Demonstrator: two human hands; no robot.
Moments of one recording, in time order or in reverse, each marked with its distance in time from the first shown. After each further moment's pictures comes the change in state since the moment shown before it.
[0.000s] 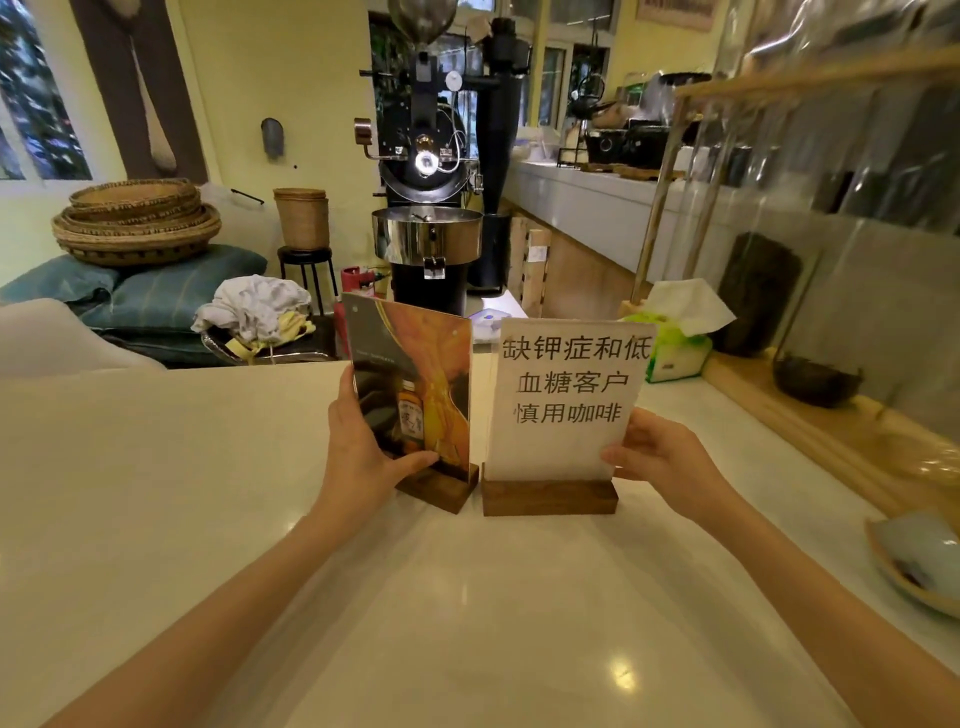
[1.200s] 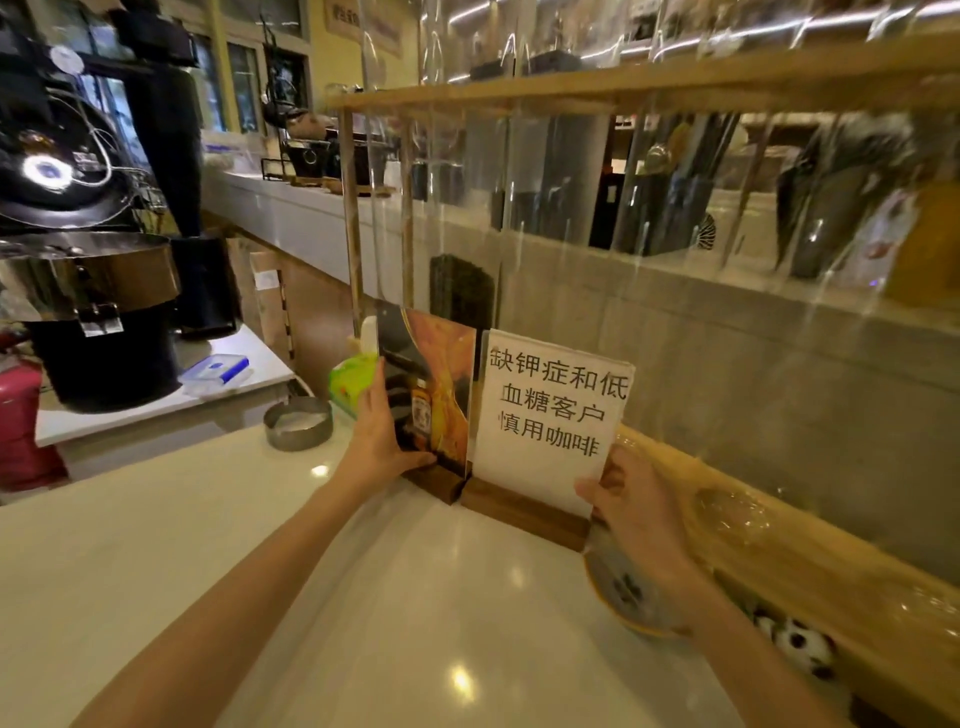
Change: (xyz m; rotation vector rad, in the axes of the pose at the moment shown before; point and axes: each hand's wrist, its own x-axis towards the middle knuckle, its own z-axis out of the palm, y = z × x) left_hand 0.100 0.133 0.313 -0.141 -0.553 0.329; right_hand -0.045 0.068 -0.164 -0.093 0.764 0.323
